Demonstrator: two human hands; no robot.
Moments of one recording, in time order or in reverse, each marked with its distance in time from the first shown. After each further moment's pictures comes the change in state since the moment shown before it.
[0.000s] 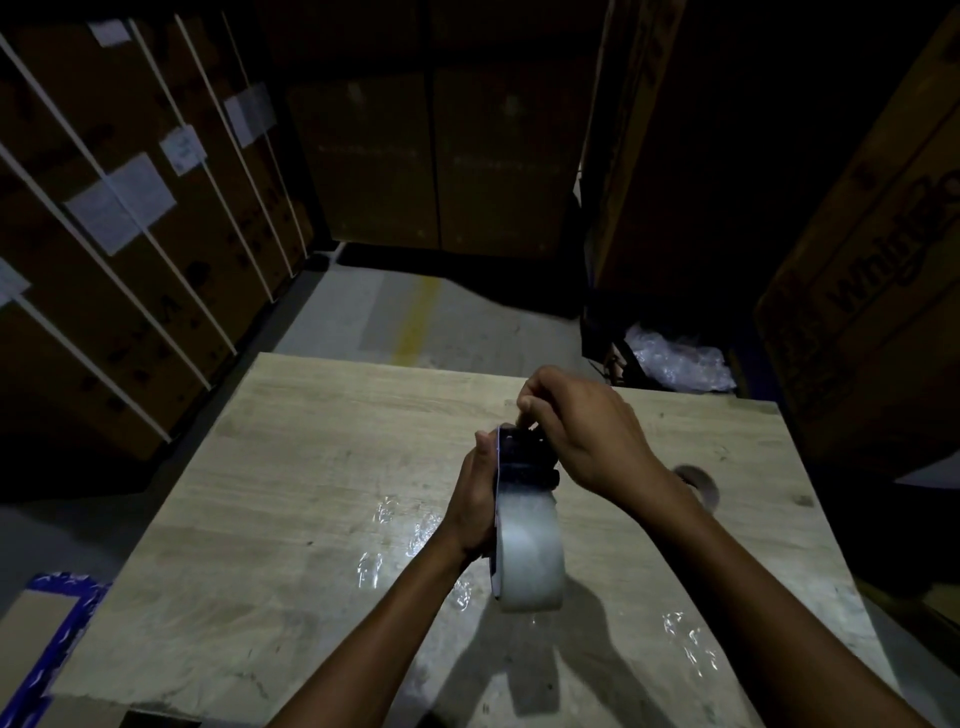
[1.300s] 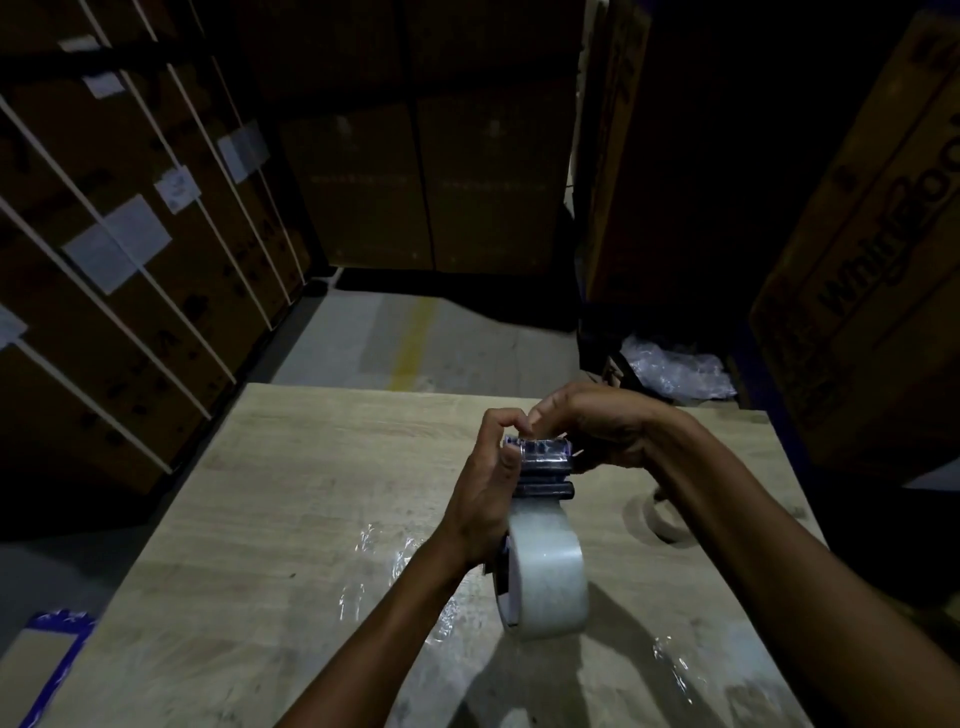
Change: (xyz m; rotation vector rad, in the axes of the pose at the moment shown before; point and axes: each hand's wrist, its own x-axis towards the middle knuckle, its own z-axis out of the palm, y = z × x) left_hand 0.020 0.017 0.040 0.301 -0.098 0.236; right_hand 0.040 0.057 -0.046 0.705 -0.685 0.475
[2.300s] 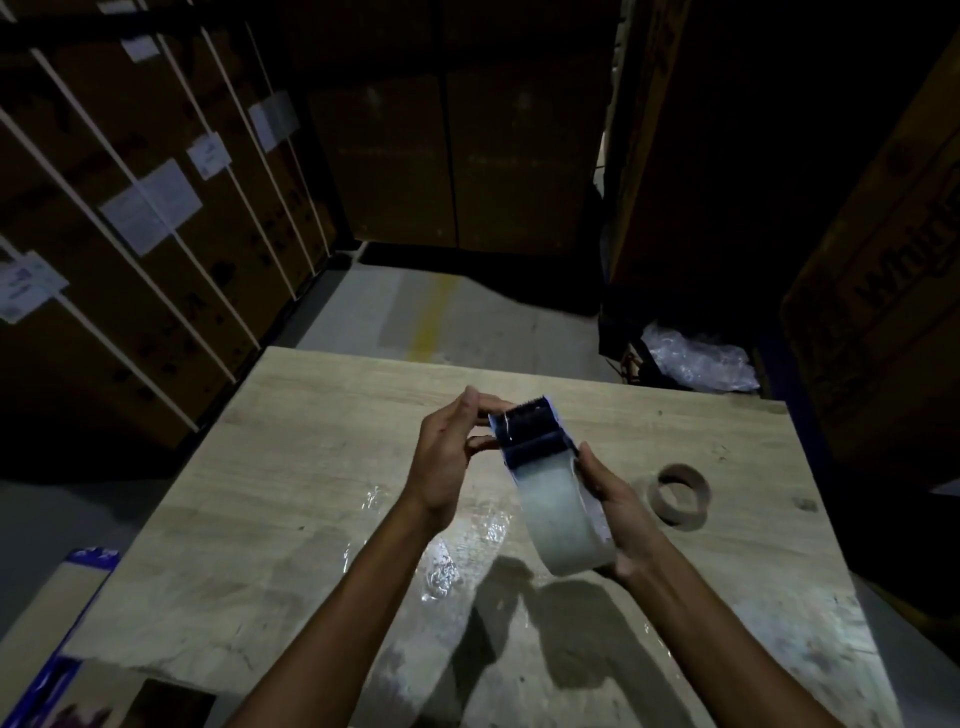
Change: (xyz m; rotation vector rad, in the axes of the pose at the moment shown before) left_hand -0.008 0.003 -0.014 -0.029 0.338 -0.091; right_hand 0.005 0.133 0.058 1.160 -0.062 -0.182
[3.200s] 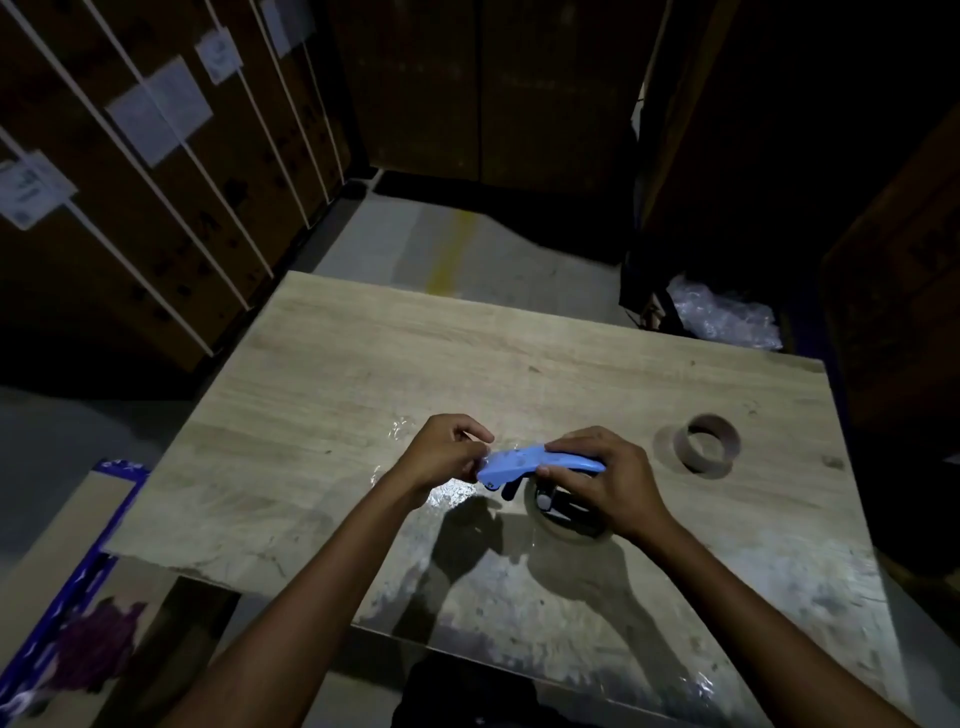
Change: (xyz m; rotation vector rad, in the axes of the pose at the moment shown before) left_hand -0.023 -0.080 -0.087 0.424 -0.059 -0.501; right_hand 0.017 0.050 -0.036 -1.460 0.213 -0.650
